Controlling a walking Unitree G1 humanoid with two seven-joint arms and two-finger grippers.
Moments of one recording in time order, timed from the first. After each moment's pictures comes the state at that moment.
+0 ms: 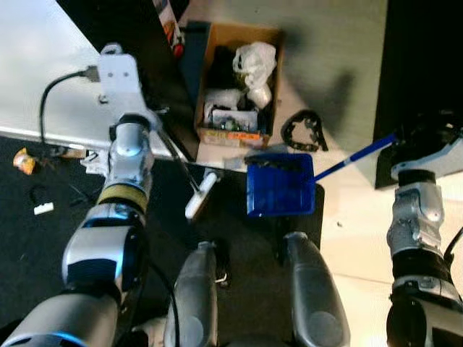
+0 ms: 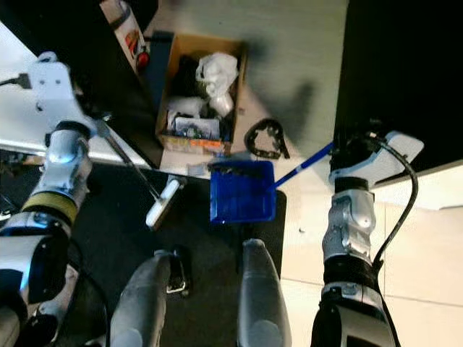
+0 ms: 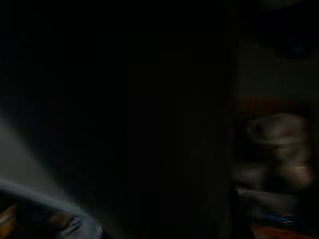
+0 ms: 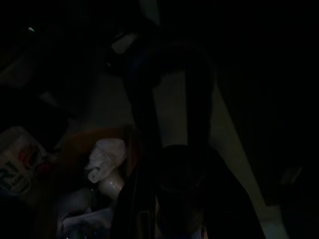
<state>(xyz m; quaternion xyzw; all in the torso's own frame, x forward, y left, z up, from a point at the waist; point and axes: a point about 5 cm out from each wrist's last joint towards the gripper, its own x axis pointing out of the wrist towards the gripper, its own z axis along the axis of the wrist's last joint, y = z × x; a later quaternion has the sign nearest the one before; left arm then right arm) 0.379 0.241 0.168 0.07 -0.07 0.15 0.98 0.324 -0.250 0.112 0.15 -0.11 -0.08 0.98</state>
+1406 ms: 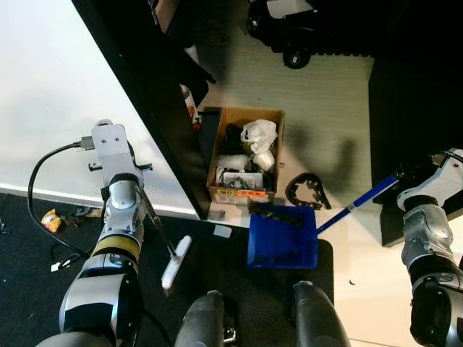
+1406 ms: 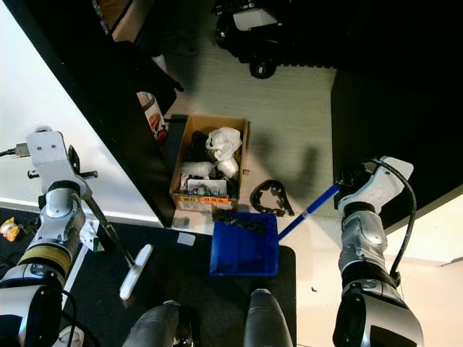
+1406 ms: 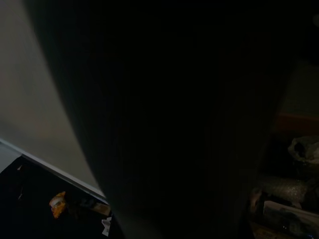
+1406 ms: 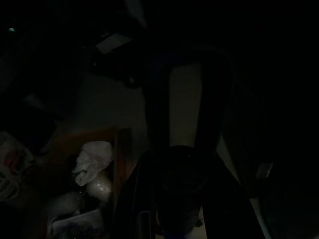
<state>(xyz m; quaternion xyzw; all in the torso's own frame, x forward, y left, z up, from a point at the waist) 0.332 0.248 0.088 0.07 0.03 0.19 0.98 0.304 -0.290 0.071 0.09 0.01 -0.14 0.99</state>
